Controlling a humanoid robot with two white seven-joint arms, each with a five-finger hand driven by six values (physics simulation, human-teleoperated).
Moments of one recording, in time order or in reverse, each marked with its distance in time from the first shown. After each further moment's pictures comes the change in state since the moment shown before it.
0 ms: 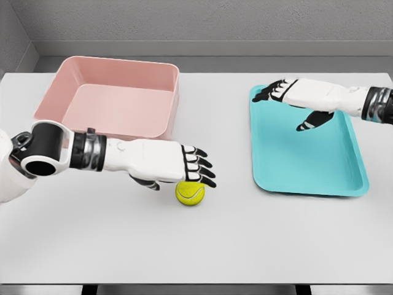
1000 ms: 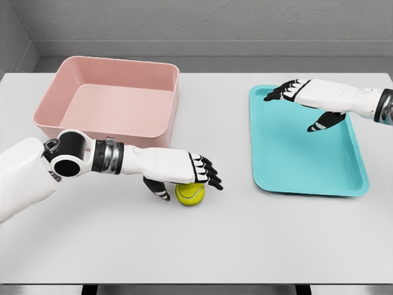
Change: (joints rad) left arm 0.021 -0.104 -0.051 0.204 0.076 0.000 -0.015; right arm 0.038 -0.036 -0.047 0.000 0.000 0.000 0.001
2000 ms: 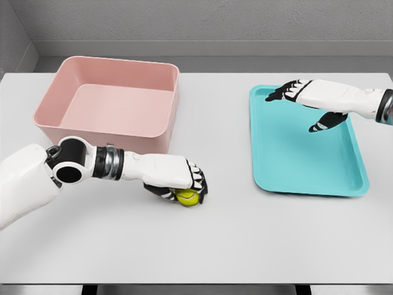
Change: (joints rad) left arm 0.031 -0.002 0.000 0.016 -0.042 0.001 0.010; right arm 0.002 -0.006 0.000 -0.001 0.000 0.000 0.000
